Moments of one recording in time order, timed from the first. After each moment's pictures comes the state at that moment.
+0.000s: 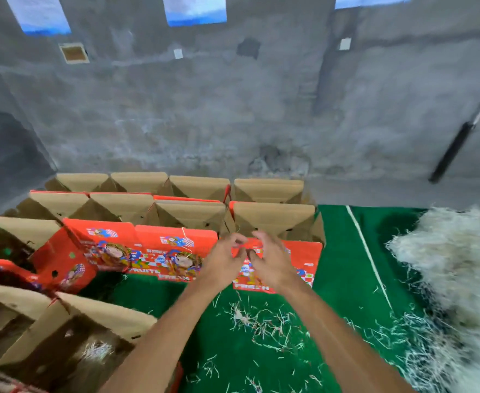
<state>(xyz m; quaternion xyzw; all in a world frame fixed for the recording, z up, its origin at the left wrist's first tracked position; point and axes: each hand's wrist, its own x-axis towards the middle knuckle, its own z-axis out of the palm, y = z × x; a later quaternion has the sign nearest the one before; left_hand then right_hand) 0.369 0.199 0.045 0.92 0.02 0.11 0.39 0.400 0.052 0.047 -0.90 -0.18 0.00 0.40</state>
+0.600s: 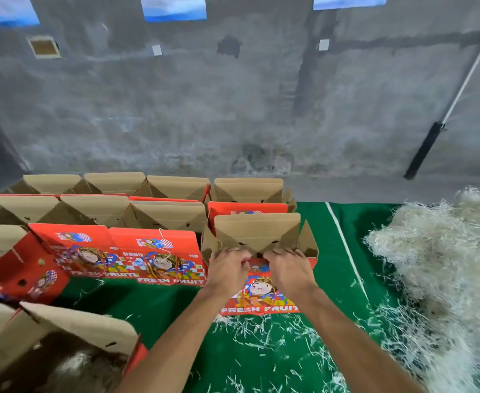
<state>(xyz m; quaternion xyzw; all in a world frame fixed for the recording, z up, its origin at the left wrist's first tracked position) 0.377 0.140 0.014 0.97 -0.01 0.10 0.22 0.406 -0.032 0.021 -0.97 -0.22 -0.06 0.02</state>
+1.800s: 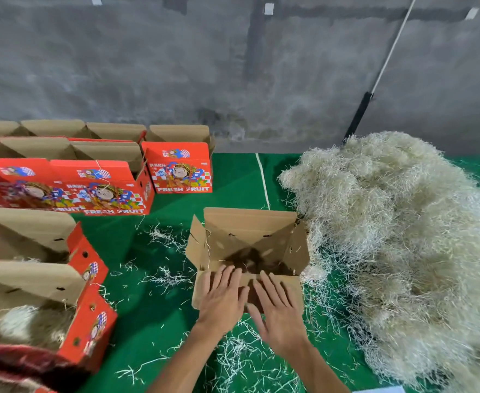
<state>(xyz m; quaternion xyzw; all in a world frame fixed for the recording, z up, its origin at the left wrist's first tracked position) 0.089 -0.115 -0.070 0.99 -0.04 -0.02 0.12 0.065 -0.289 -0.085 -0.98 -0.19 -0.06 0.09</state>
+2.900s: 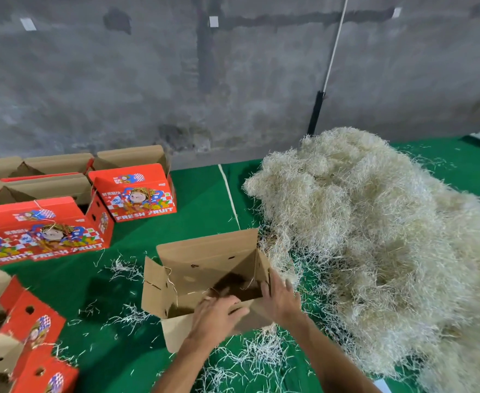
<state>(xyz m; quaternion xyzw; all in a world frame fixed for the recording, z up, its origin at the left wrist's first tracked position) 0.128 -0.167 -0.077 0.97 -0.12 -0.06 0.21 0.145 -0.359 -0.079 -0.96 -0.01 0.14 0.22</state>
